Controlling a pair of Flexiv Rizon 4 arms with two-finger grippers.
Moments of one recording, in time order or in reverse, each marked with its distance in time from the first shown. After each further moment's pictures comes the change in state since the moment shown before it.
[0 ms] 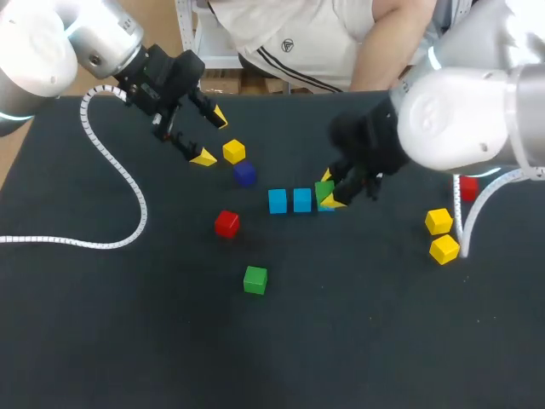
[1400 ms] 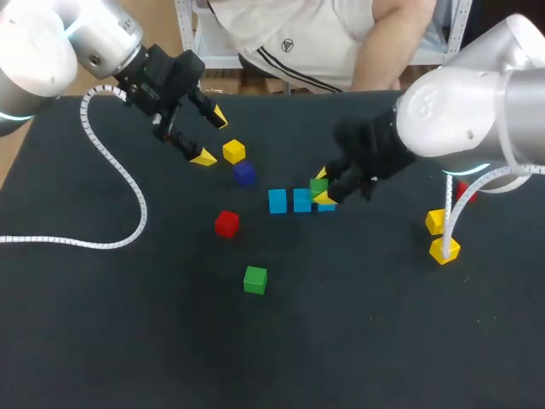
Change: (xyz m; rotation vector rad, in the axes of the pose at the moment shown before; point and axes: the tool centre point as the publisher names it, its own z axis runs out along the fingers) left arm 0.000 0.000 0.000 0.000 0.000 0.000; right arm 0.012 -0.031 0.033 0.014 -0.129 0.032
